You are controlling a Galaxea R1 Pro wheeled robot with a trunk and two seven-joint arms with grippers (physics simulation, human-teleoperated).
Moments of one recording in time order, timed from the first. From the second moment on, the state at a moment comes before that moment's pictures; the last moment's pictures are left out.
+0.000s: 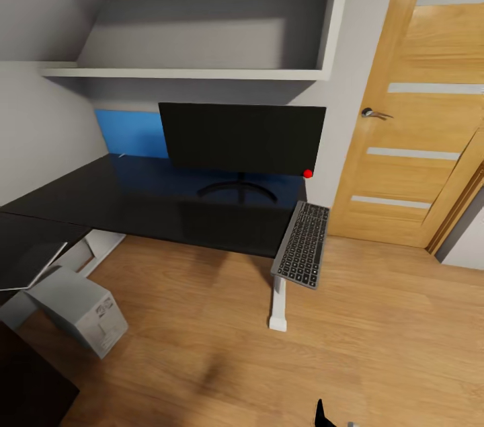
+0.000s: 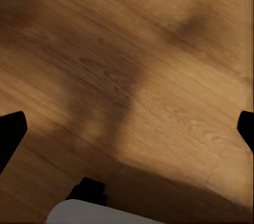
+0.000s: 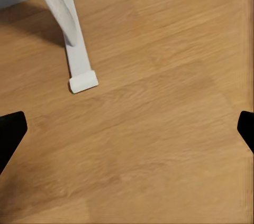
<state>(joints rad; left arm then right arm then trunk) 0.02 -0.06 -0.07 -0.64 0.28 -0.19 0.21 -0.27 0.05 0.43 -0.19 -0.90 -0.78 -0.05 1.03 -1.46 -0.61</state>
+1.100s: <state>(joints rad) 0.02 -0.06 -0.07 -0.61 0.24 -0.19 0.21 -0.27 0.05 0.43 -0.18 -0.90 -0.78 -0.06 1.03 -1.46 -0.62</state>
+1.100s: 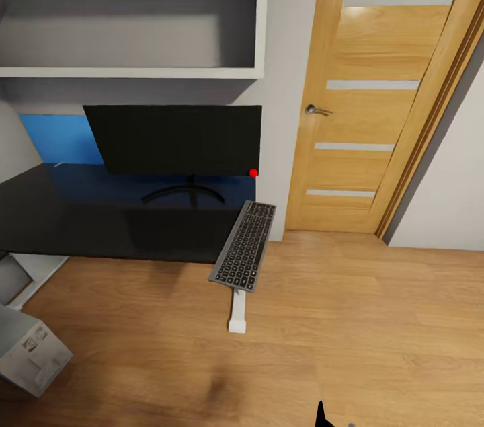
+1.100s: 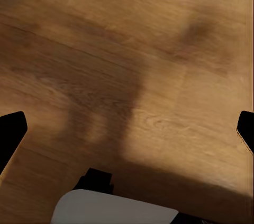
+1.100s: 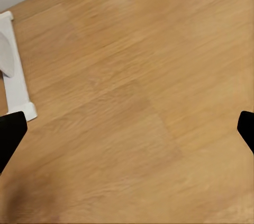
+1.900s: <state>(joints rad) 0.02 -0.06 -0.07 -0.60 0.23 -0.19 0.21 -0.27 0.05 0.43 -0.18 -0.90 -0.78 -0.06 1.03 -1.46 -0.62</state>
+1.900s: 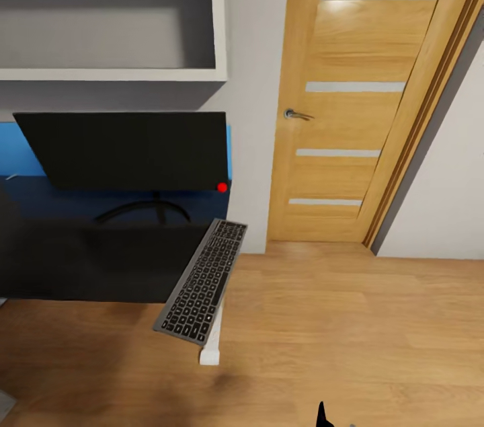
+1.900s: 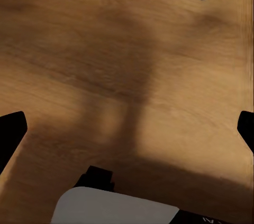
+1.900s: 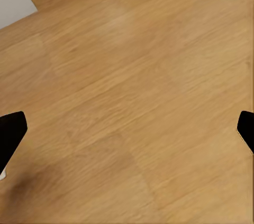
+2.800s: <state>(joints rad) 0.02 -0.06 -0.07 -0.60 0.23 -0.19 0.21 -0.27 0.05 0.43 -0.18 -0.90 -0.79 -0.06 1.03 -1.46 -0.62</state>
